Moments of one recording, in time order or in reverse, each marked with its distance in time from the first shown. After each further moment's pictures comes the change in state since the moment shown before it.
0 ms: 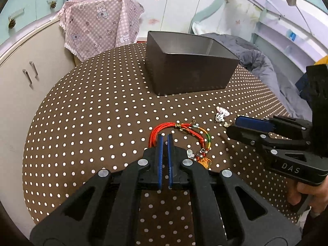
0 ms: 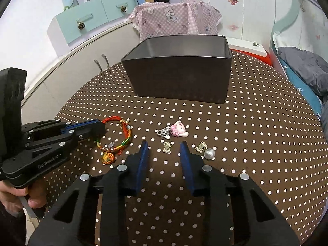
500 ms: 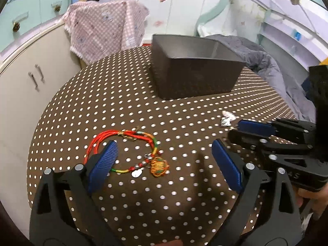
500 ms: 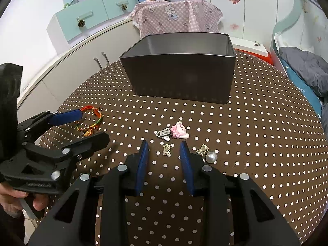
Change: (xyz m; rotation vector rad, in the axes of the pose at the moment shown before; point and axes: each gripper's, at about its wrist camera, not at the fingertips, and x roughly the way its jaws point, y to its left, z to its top) left arm 0.000 0.003 0.001 -0.019 -0.016 0.059; right arm 0.009 0.003 0.000 -0.009 0.009 0.001
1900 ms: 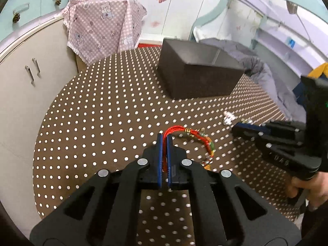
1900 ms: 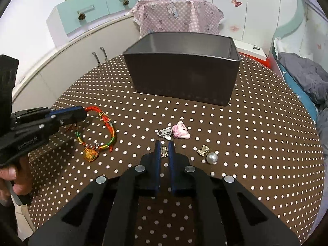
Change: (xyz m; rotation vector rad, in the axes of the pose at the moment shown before) left arm -0.018 0.031 -0.004 -0.027 -0.026 -0.097; right arm 0.004 0.006 -0.003 -0.042 0.008 -0.037
